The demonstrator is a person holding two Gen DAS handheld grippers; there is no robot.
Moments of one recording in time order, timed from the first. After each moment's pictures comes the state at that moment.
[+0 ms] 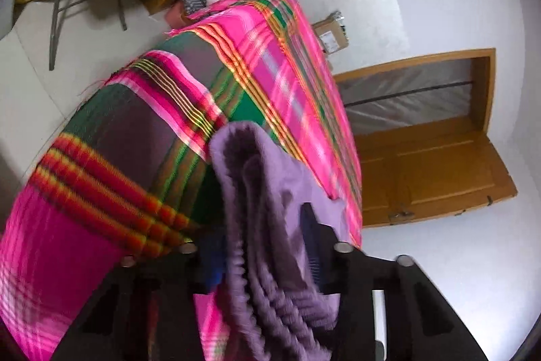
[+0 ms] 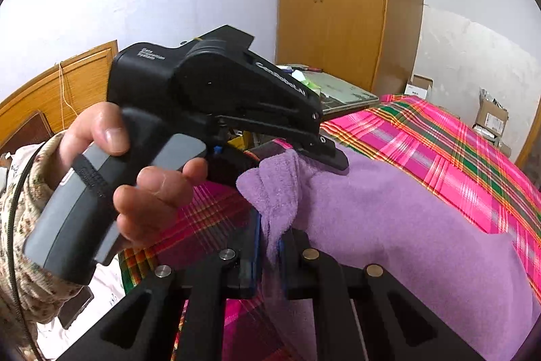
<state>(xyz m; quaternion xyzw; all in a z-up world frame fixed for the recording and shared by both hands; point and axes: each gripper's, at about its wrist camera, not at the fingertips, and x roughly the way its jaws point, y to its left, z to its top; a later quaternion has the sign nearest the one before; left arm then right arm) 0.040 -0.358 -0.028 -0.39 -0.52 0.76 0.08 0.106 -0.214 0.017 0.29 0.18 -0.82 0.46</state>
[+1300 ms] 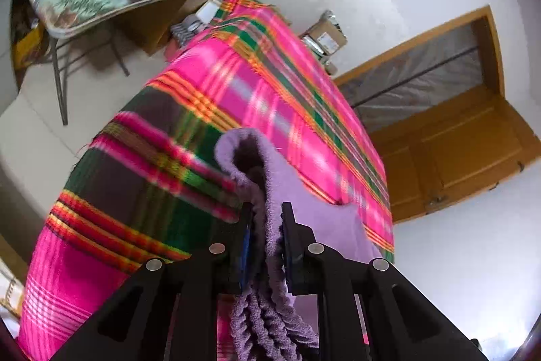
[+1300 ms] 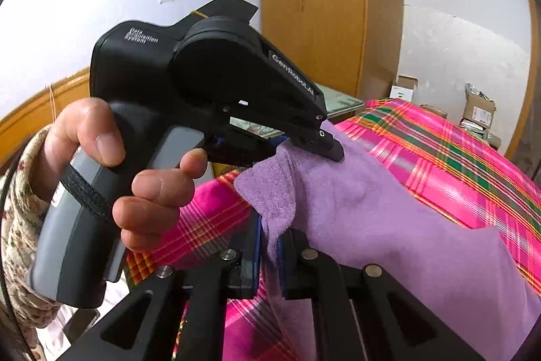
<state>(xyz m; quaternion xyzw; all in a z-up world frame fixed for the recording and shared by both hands) 0.029 -0.328 0.030 -0.38 -0.42 0.82 0.04 0.089 -0.202 0.042 0.27 0.14 -0.84 0.44</state>
